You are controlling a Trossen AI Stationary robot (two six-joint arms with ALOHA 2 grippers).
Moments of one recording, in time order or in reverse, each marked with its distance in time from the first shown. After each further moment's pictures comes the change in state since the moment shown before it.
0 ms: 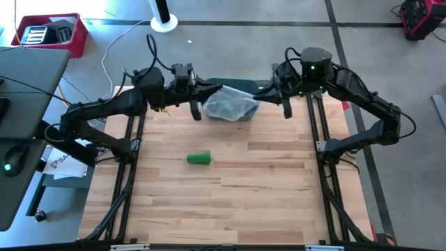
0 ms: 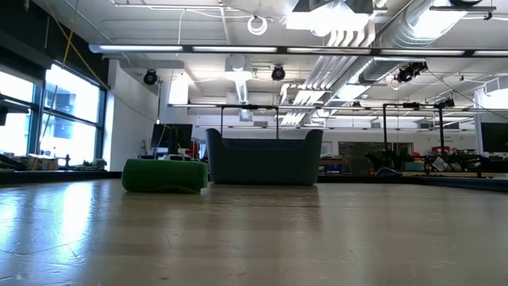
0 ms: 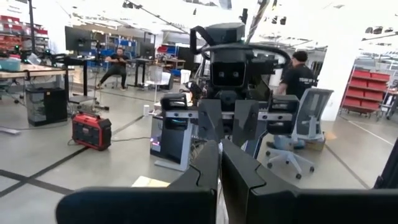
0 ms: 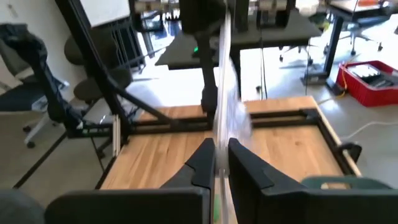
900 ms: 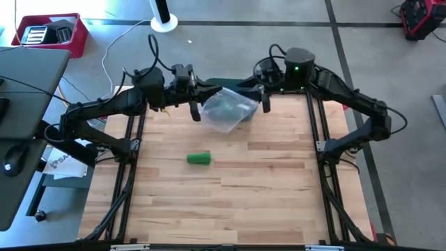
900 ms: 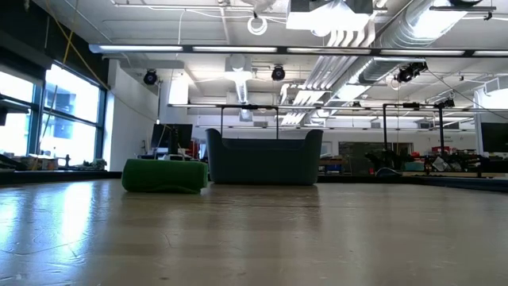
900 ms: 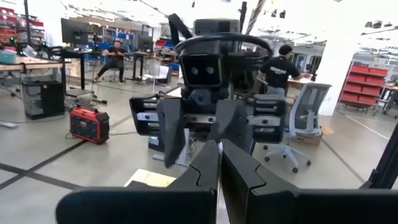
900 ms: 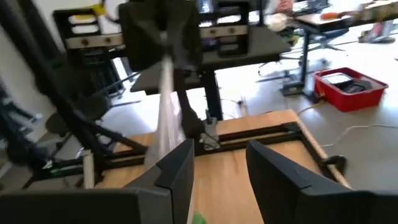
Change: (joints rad) left arm 0.000 -0.005 0.002 -0.041 0.013 -0.009; right arm 0.029 0.110 -0.002 0.216 0.144 0.117
